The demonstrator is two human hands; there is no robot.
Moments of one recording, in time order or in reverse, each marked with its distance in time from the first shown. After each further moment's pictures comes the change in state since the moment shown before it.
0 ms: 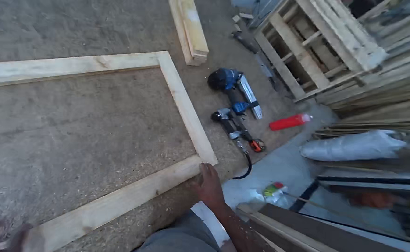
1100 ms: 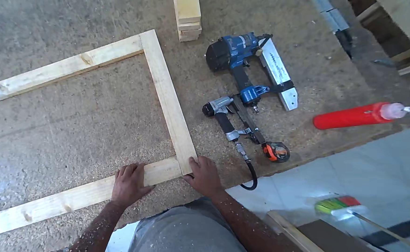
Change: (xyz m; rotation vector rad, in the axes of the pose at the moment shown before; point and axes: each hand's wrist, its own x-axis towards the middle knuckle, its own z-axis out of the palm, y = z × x) left_hand -0.004 0.274 0.257 0.389 -0.115 0.461; right_hand 0.109 0.136 0.014 -0.044 0.178 -0.616
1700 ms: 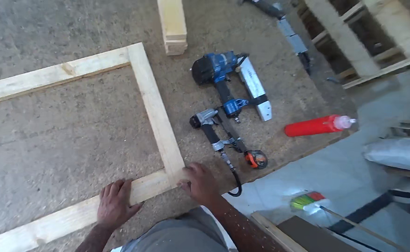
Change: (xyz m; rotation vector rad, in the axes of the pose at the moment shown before) left_hand 0.001 -0.004 0.007 0.002 0.012 -0.007; right_hand 0.030 0.002 -0.075 0.114 -0.321 0.157
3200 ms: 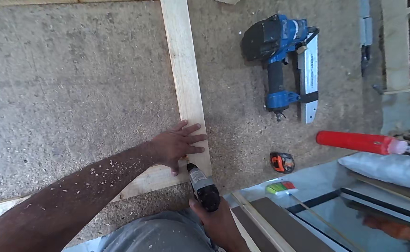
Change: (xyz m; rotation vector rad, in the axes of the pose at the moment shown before) left_hand 0.193 0.051 -0.007 -0.186 -0.475 0.916; right_hand -0.033 -0.103 -0.025 0.759 -0.243 0.624
